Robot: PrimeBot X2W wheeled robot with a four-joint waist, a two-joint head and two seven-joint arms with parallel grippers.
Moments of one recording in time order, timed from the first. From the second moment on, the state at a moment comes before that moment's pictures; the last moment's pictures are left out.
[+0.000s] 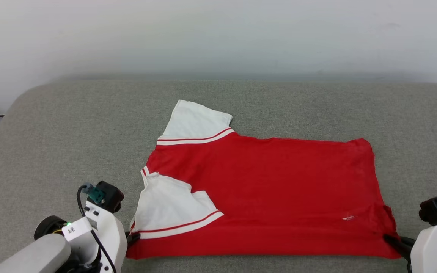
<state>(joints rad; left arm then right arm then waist) -0.48 0.80 -0.96 0.16 -1.03 -0.01 0.43 -0.10 -0.67 0.37 0.18 0.77 0.13 0.44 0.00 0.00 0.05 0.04</state>
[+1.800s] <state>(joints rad) -1.16 0.74 -0.83 0.48 -0.92 -0.09 0.52 -0.06 -0.14 -0.04 -0.26 0.21 0.13 0.02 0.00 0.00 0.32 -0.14</state>
